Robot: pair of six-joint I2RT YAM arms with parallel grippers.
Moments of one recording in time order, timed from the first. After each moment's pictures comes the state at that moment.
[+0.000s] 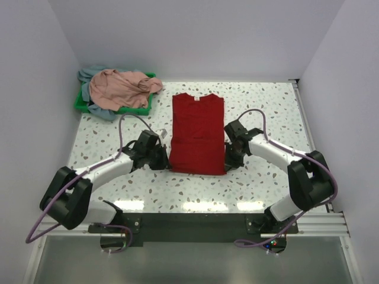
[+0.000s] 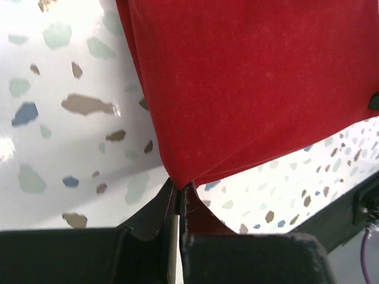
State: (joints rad) left arm -0.52 1.39 0.67 -0.24 0.24 -0.55; right arm 0.47 1.56 0.96 -0.74 -0.09 0.64
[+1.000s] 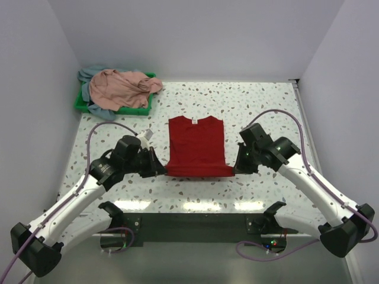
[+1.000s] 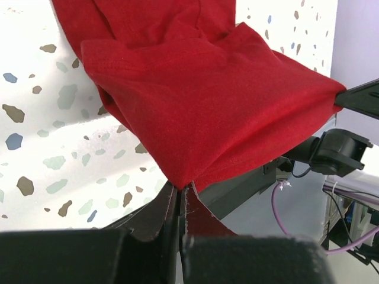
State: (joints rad) left arm -0.58 0.83 0.73 -0.64 0.28 -0.77; right arm 0.60 1.06 1.05 -1.10 -0.02 0.79
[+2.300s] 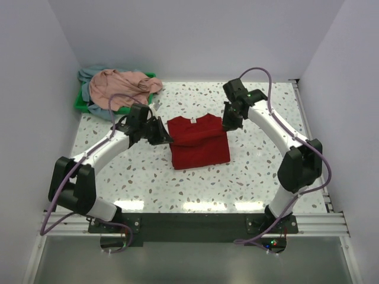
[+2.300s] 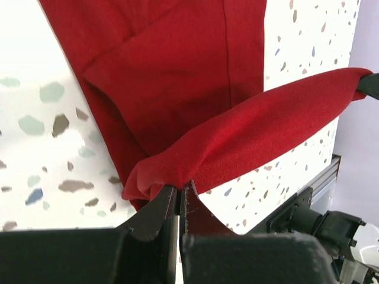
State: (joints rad) left arm -0.35 1.46 0.98 -0.34 0.41 -0.63; right arm 0.43 1.73 1.60 -1.02 0.09 0.61
